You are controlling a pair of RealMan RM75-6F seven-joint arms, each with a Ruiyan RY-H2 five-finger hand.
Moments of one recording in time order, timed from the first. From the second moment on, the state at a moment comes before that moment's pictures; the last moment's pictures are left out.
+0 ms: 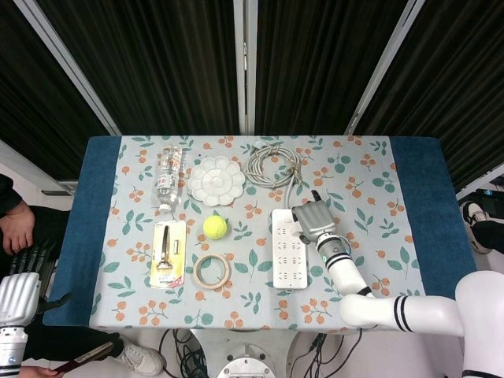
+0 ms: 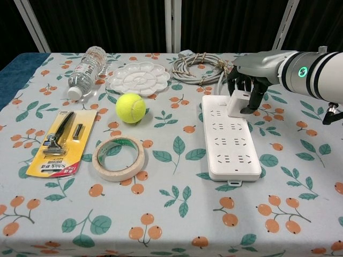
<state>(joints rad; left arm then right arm) -0.03 -1.27 -0.02 -1.41 1.49 1.49 -0.09 1.00 -1.50 0.13 -1.65 -0.45 1.02 -0.79</state>
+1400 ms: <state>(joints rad) -0.02 -1.23 -0.01 -1.49 1.49 1.51 -0.03 0.68 -1.28 0.33 -1.81 -0.93 0.79 0.49</state>
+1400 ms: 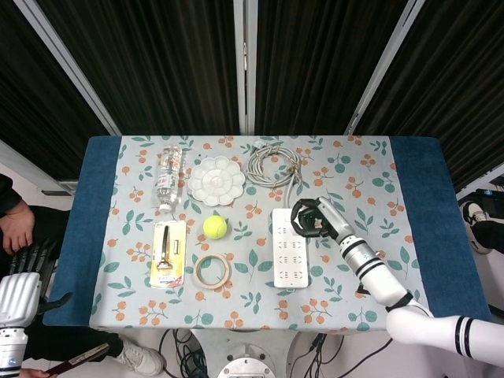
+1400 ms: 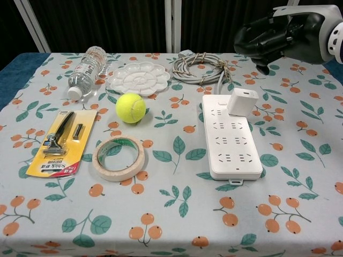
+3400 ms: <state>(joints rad) -0.02 -1.26 -0.01 -1.44 1.48 1.49 -0.06 0.67 -1.58 0.40 -1.45 -1.20 0.56 1.14</state>
